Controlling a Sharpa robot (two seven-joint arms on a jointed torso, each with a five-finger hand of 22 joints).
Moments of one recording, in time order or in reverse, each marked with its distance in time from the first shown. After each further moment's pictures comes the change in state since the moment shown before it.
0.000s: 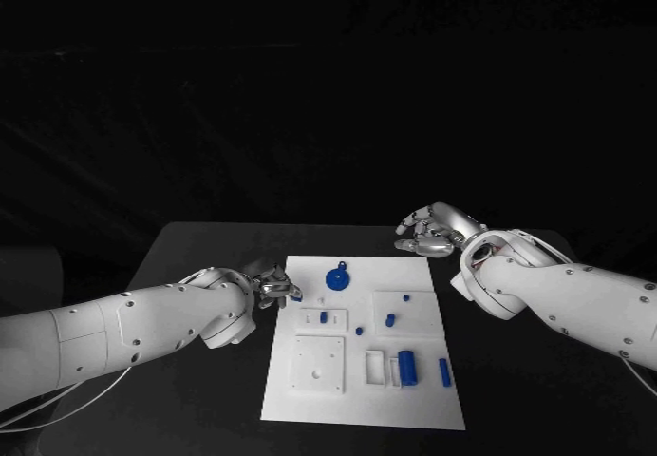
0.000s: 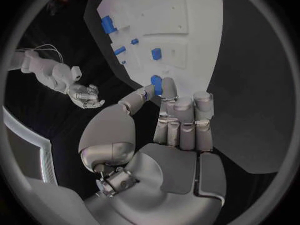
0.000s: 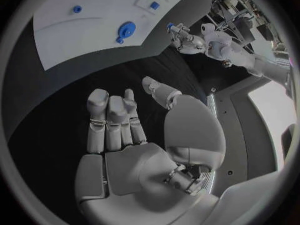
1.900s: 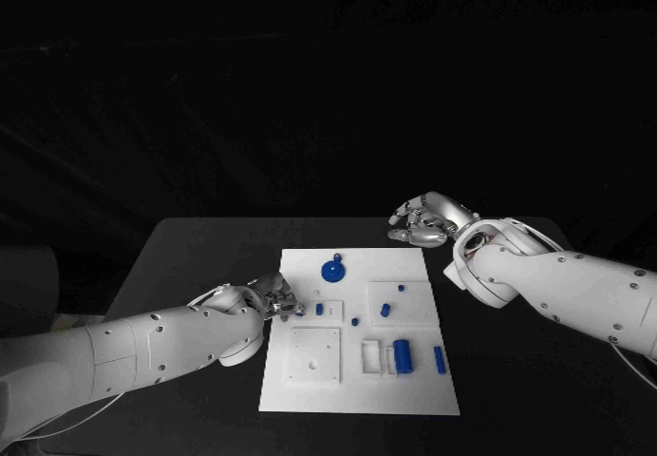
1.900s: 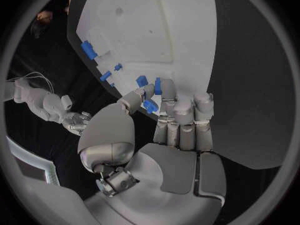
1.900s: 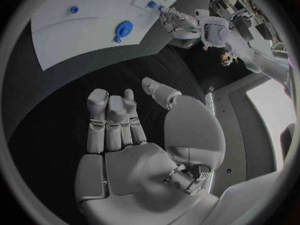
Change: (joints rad) left arm -0.105 0.095 0.001 -0.080 -0.178 -0.046 -0.075; left_hand -0.001 -0.012 -0.009 0.010 0.078 0.010 -0.003 0.001 0.000 0.006 -0.006 0.036 0.023 0.008 -0.002 0.046 -0.002 0.000 0.003 0.001 0.023 0.000; right arm 0.000 0.005 0.000 0.004 -0.001 0.000 0.008; right_hand -0.008 0.008 0.000 0.000 0.031 0.000 0.004 0.004 0.000 -0.004 -0.004 0.000 -0.008 -0.004 -0.004 -0.008 -0.006 0.000 -0.004 0.007 -0.011 0.001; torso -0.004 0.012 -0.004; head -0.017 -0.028
